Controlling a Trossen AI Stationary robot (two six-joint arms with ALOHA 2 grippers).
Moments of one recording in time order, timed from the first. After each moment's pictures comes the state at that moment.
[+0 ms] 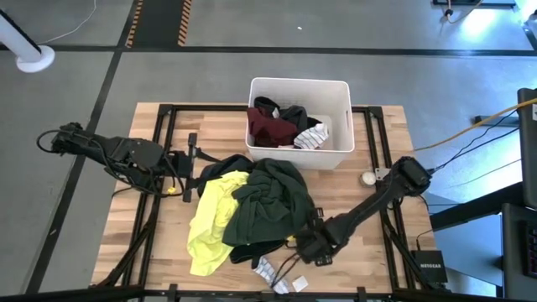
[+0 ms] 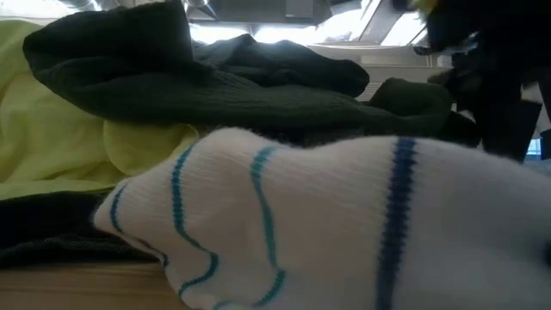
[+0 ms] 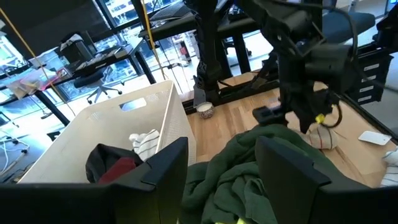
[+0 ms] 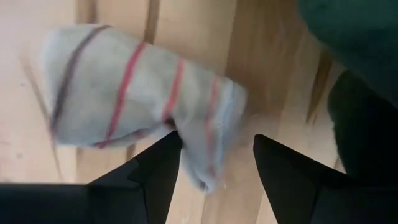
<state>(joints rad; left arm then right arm) -0.33 0.85 0.96 -0.32 -0.39 0.26 0.60 1.91 1.29 -0.89 0.10 0.46</state>
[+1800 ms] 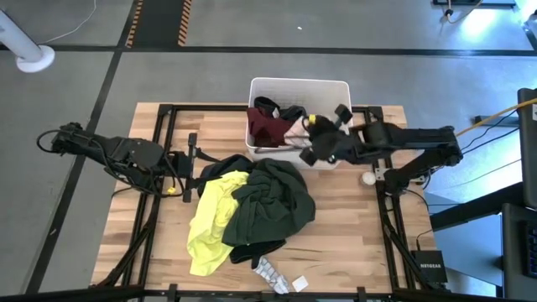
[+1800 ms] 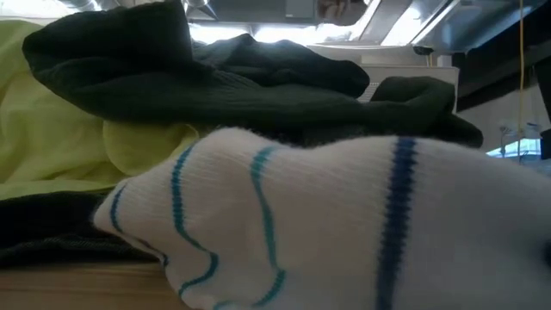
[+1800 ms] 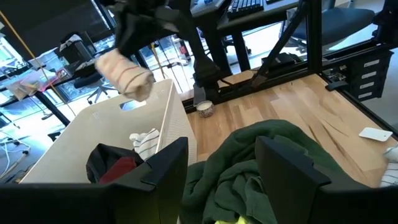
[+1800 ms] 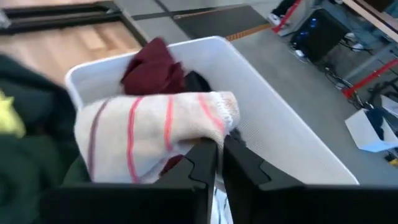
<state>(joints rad) -0.33 0.85 0.96 -0.32 -0.39 0.27 0.12 1.46 1.68 -1.11 0.82 0.36</state>
